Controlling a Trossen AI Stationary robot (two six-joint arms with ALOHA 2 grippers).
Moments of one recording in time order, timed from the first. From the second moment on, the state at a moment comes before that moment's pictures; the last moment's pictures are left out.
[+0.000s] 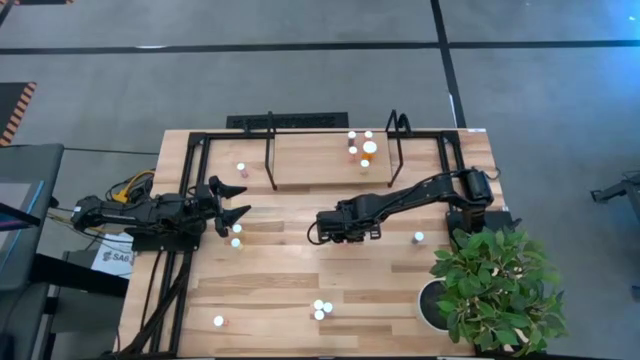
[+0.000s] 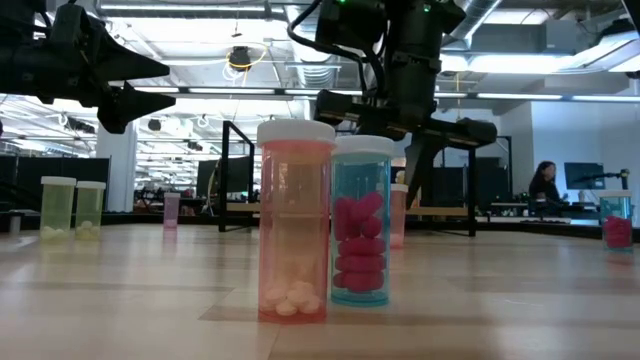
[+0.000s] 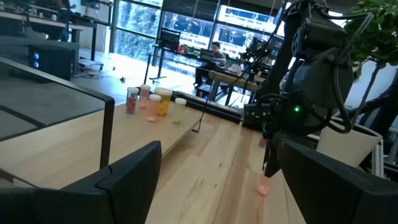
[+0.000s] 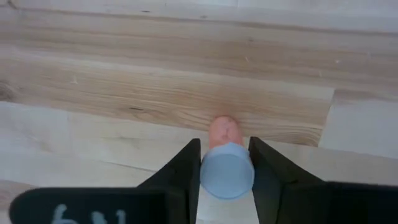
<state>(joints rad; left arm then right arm) -0.09 0.04 0.01 0.07 -0.39 -0.25 0.09 1.95 1.43 -0.84 0.02 1.59</state>
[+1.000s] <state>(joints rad) -0.09 0.04 0.01 0.07 -0.39 -0.25 -0.30 1.95 1.67 -1.11 0.03 1.20</state>
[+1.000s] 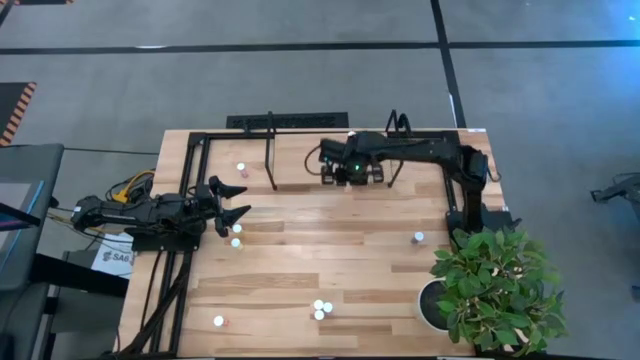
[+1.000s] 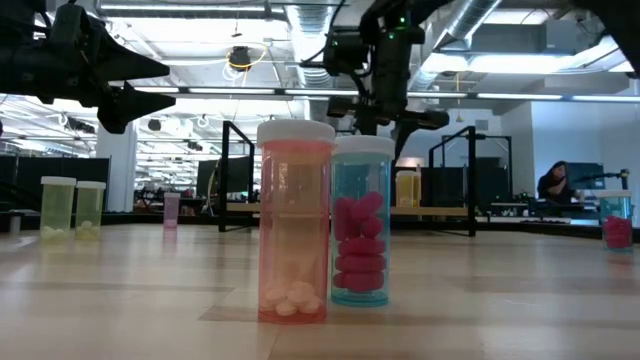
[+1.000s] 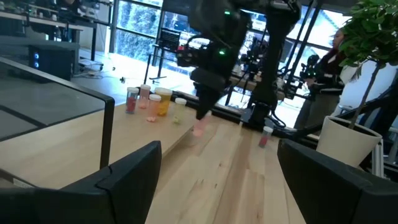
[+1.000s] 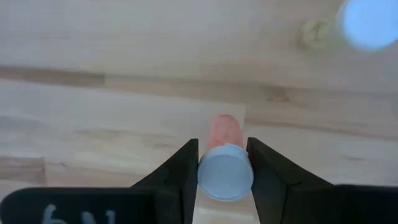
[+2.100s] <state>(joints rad) -0.09 0.04 0.01 0.07 -0.39 -0.25 -0.42 1.99 1.67 -1.04 0.10 1.10</state>
